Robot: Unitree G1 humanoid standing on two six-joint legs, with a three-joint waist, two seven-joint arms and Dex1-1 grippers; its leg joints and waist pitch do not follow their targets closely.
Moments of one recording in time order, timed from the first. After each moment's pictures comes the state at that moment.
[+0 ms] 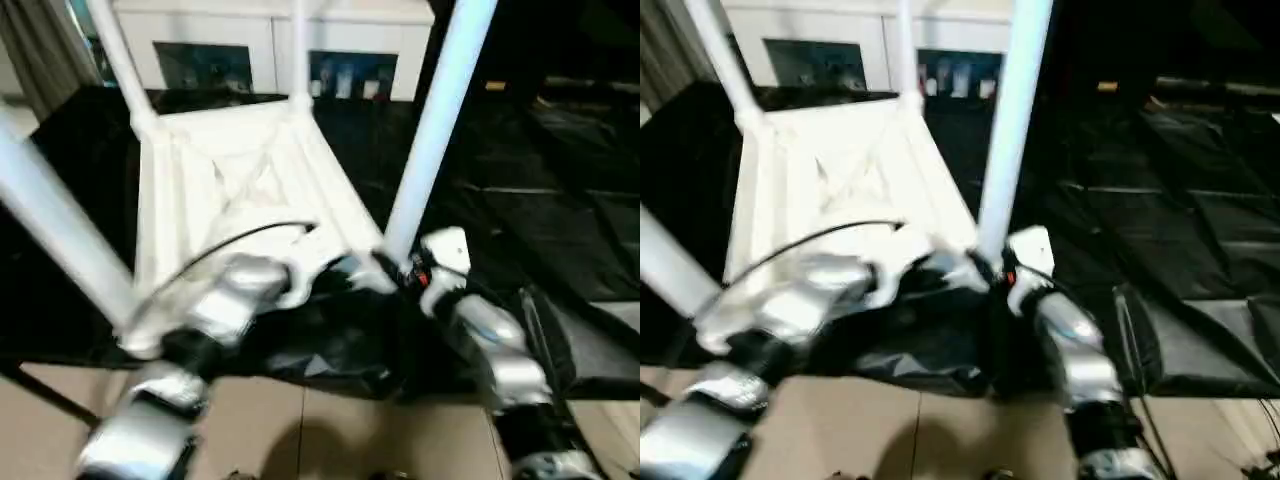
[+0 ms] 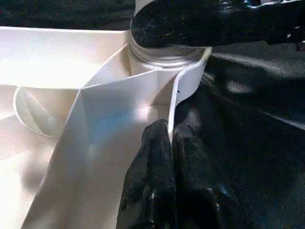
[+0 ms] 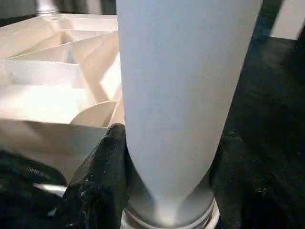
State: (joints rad) left arm -0.70 0.14 -0.31 0.68 0.08 0.22 -0.78; right arm -0.36 -0.10 0.02 0.45 0.06 -0.01 0.37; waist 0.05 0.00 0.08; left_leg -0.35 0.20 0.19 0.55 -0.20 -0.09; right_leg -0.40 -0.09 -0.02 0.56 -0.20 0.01
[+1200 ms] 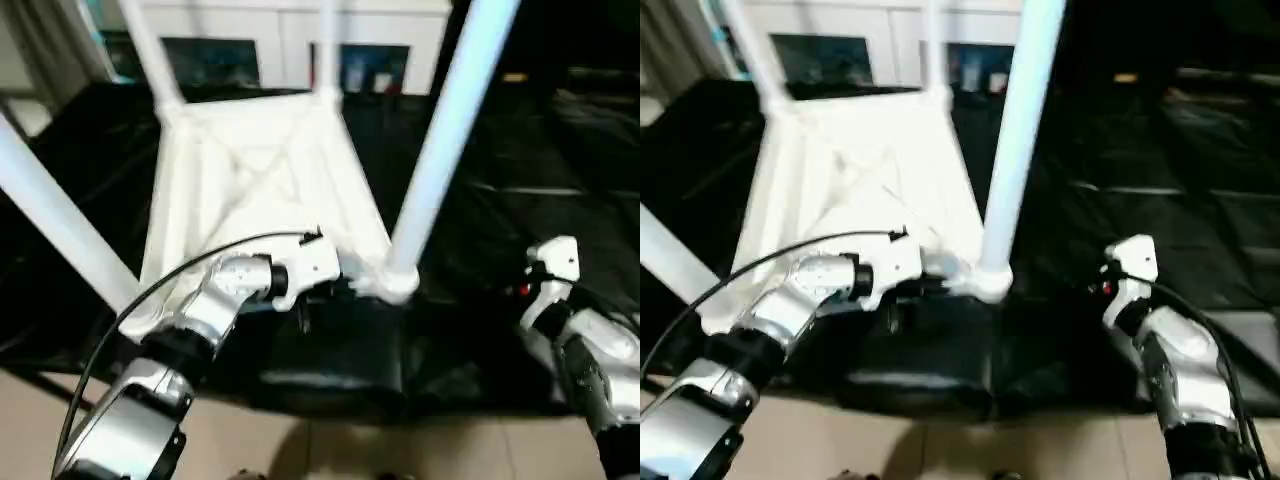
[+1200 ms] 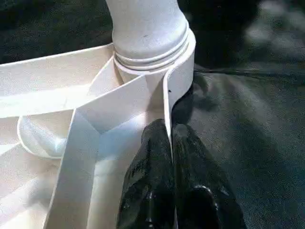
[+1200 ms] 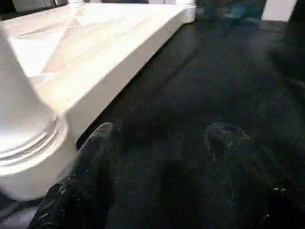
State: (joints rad) left arm -0.68 0.24 -0.37 0.73 0.10 -0.21 -1.04; right arm -0.25 -0.40 -0.16 0.45 0.27 -0.04 0.71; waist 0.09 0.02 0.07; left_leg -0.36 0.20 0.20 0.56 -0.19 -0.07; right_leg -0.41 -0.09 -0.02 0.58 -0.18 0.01
